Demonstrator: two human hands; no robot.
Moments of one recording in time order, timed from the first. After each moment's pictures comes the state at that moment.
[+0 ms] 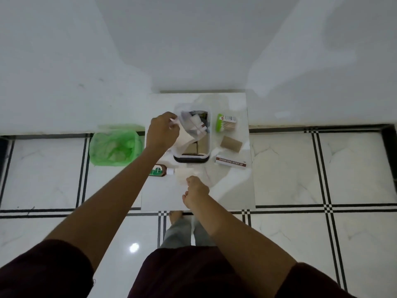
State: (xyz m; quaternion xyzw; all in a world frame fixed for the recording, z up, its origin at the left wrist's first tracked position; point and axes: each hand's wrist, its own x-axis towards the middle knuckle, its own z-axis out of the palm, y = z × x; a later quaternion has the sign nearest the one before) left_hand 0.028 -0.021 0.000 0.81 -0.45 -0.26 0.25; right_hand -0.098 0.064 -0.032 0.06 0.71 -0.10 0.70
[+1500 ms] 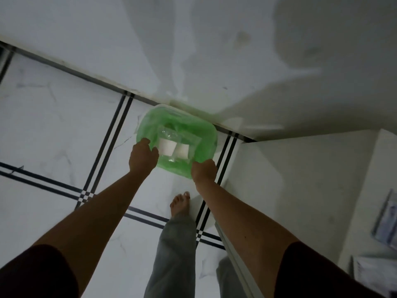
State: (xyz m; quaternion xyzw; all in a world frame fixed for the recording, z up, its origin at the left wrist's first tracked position) left_hand 0.493 0.100 -0.399 0.91 -0.16 -0.35 0.16; right_hand 0.353 0.025 -0.383 -0.47 0.74 0.09 0.48
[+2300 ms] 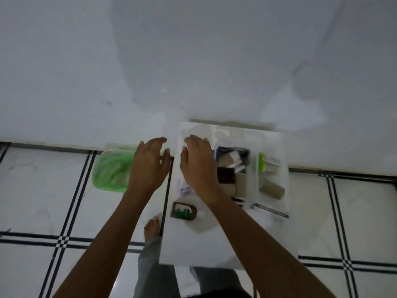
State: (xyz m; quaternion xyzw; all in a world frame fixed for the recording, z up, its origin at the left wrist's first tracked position) left_hand 0.170 0.023 -0.040 0.79 -0.54 -0.09 0.27; right_hand 0.056 -0.036 -0.040 -0.82 0.47 -0.25 0.20
